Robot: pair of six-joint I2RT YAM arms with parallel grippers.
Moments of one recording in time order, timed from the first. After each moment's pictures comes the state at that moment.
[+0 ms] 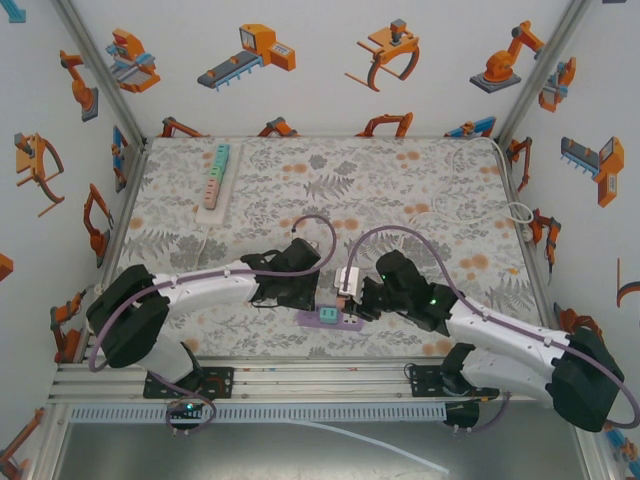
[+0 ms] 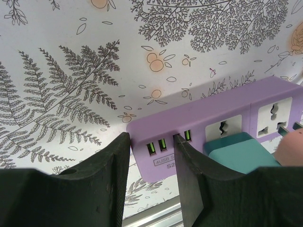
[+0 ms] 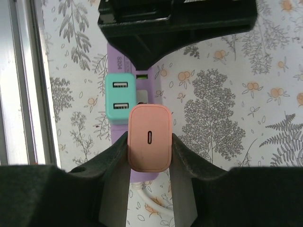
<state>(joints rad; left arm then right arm) -1.00 1.53 0.85 -0.41 -0.07 -0.64 0.87 0.99 0.50 -0.12 -0.39 -0.42</state>
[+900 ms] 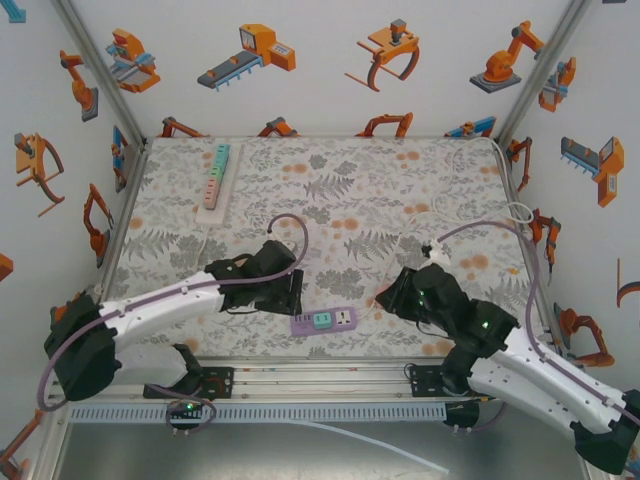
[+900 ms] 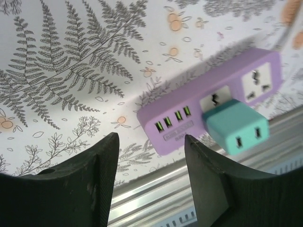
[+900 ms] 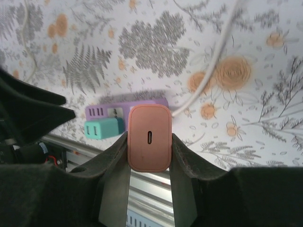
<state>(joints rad) -0.97 1.22 0.78 -0.55 -0.04 -0.63 0.87 0.58 0.52 -0.64 0.16 0.98</state>
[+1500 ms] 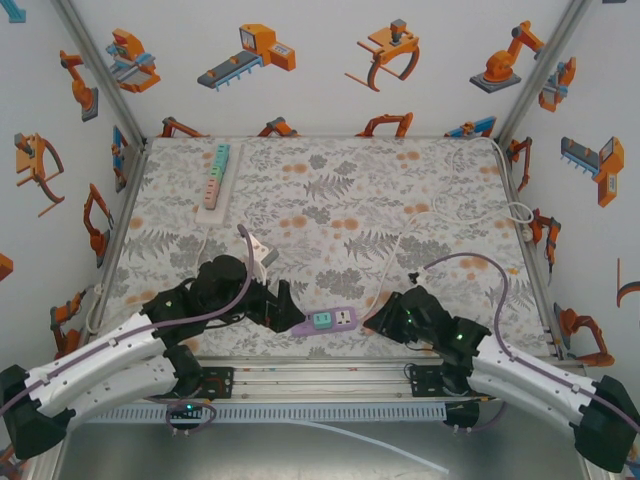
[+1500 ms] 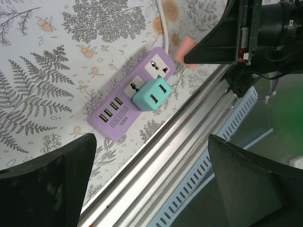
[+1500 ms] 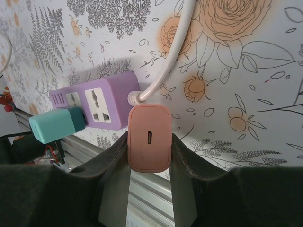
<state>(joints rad) -0.97 0.75 0.60 -0.41 0.13 -0.51 0.87 0.63 0.17 -0.28 0.00 1.17</state>
